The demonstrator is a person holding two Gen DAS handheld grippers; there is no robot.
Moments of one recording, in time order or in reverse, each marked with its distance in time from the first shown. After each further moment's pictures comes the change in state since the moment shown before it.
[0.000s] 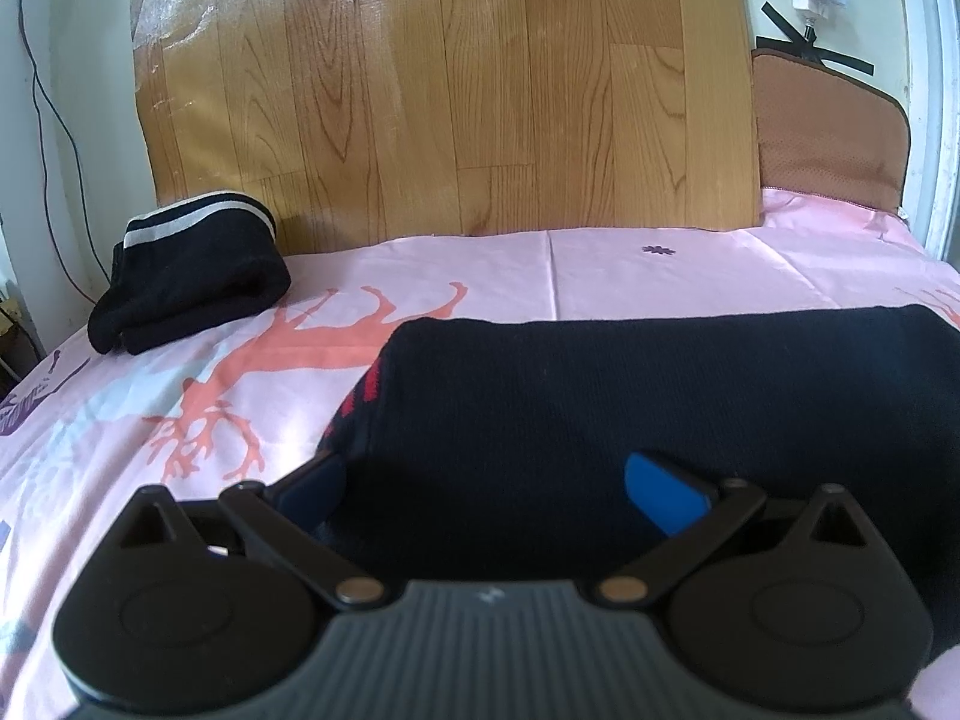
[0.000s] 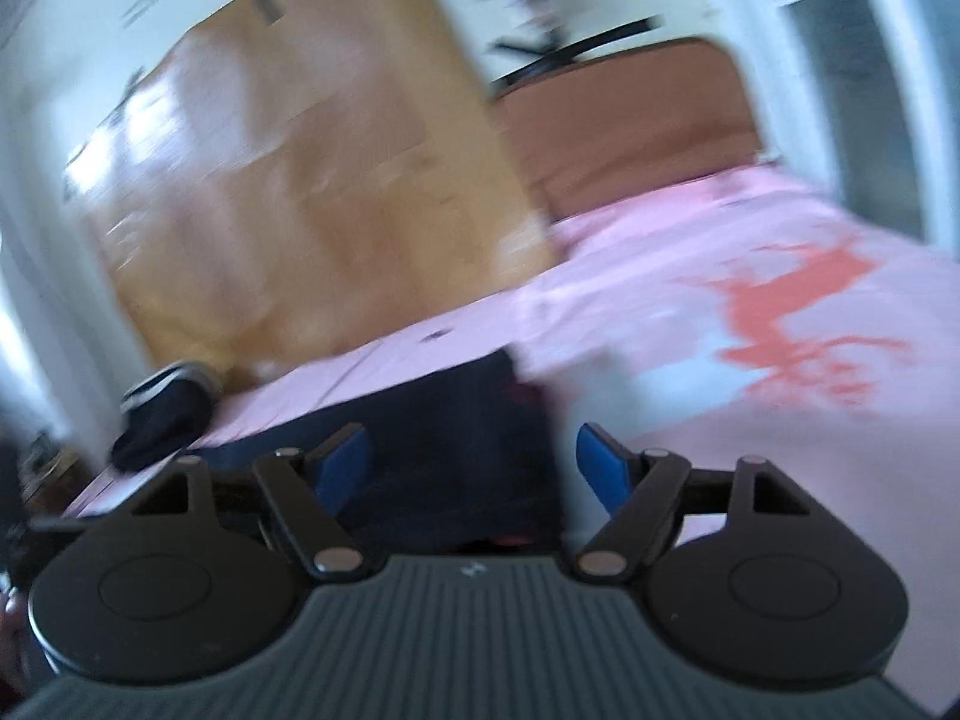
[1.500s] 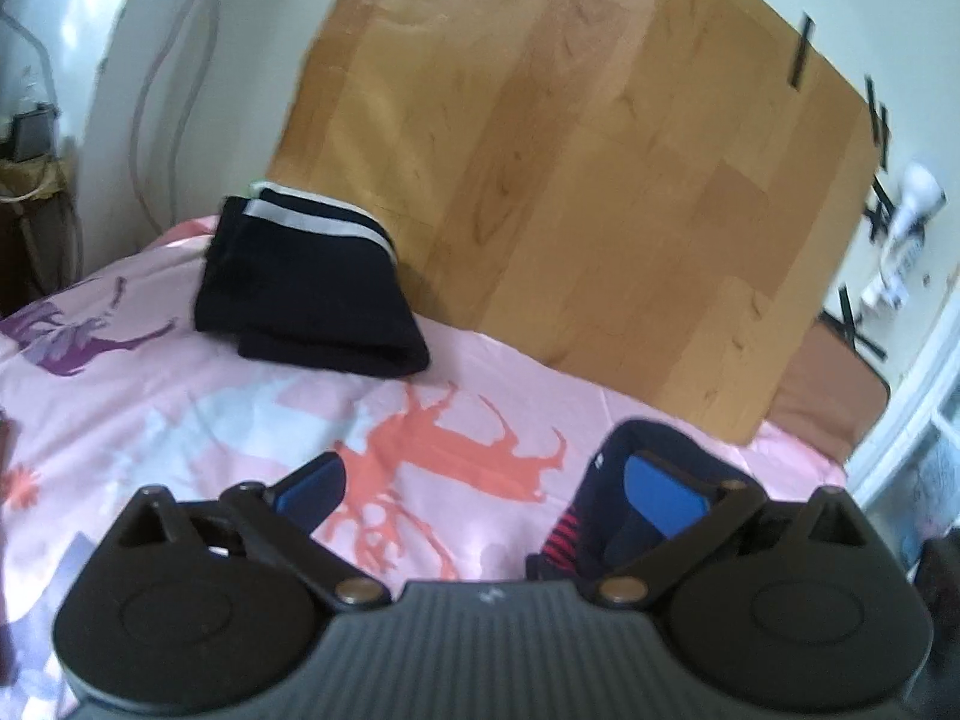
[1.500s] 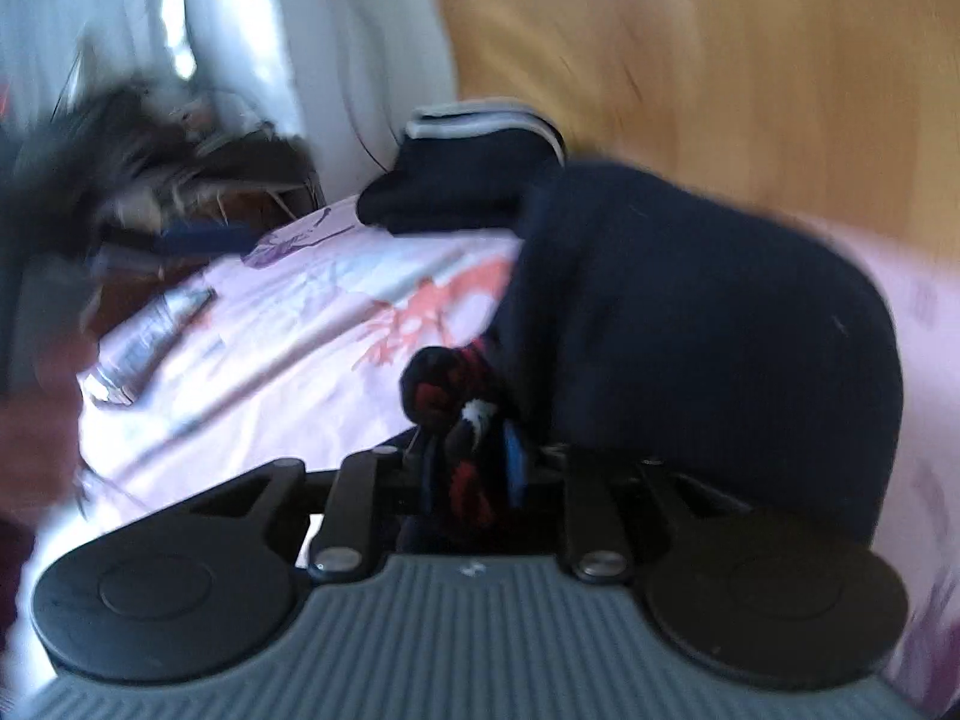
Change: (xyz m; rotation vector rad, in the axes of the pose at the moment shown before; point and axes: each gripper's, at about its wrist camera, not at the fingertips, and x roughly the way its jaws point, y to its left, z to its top) left arm -0.035 0.185 0.033 -0.420 -0.089 -0.222; right arm 0.126 0.270 -0.055 -0.596 0.431 0.477
